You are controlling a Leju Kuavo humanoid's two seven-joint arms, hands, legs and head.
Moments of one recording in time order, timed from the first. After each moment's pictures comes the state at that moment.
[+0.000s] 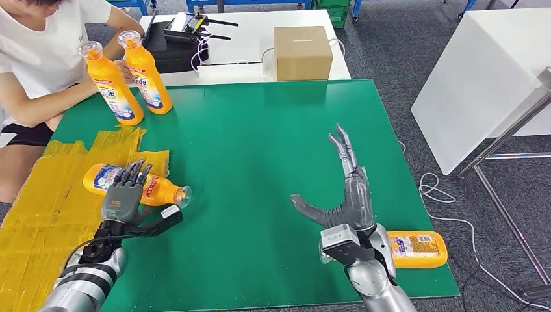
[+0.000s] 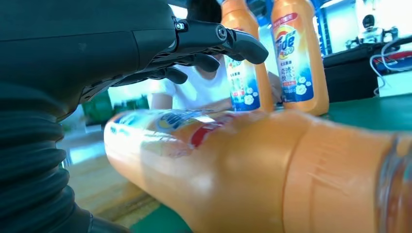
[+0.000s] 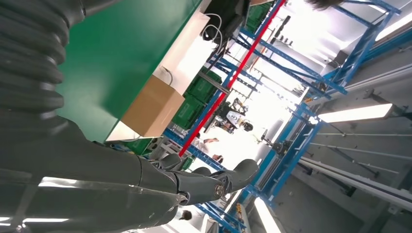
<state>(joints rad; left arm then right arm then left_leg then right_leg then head) -0.39 0.12 -0.08 -0.70 -1.39 0.70 -0.14 -0.11 0.01 0.45 -1.62 0.40 -0.33 -0.37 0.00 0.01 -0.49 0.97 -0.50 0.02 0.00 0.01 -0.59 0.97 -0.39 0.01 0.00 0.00</state>
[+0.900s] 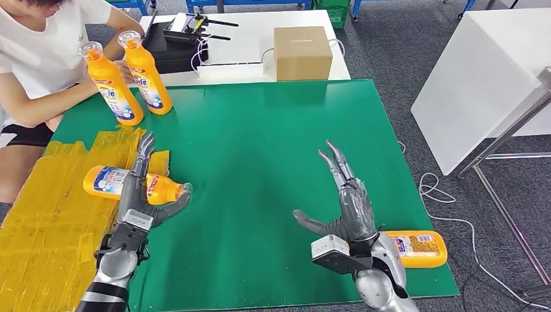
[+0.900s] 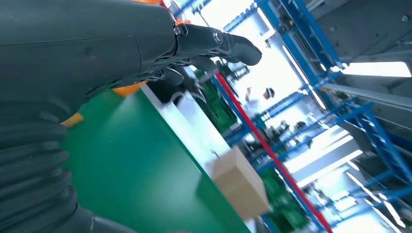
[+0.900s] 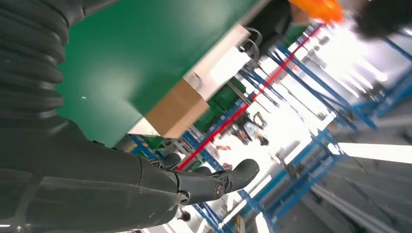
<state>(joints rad) -0.12 -0.04 -0.13 -1.45 -0.40 0.17 -0.61 -0.04 -0.02 0.40 -1.66 0.61 -0.21 -0.30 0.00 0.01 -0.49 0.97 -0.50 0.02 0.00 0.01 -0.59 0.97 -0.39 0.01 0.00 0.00</state>
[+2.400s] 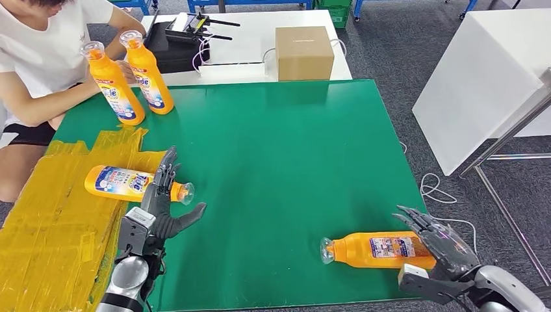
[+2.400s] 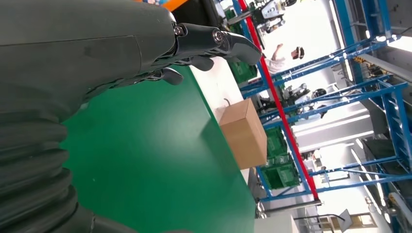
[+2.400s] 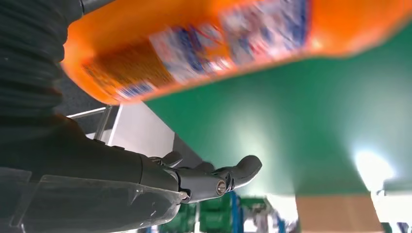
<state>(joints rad) -0.09 -0.10 -0.16 -1.43 -0.24 0.06 -0.51 0.22 -0.62 0.13 -1.68 0.62 0.14 -0.20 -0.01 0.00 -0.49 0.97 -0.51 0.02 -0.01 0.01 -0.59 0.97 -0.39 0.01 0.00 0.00</state>
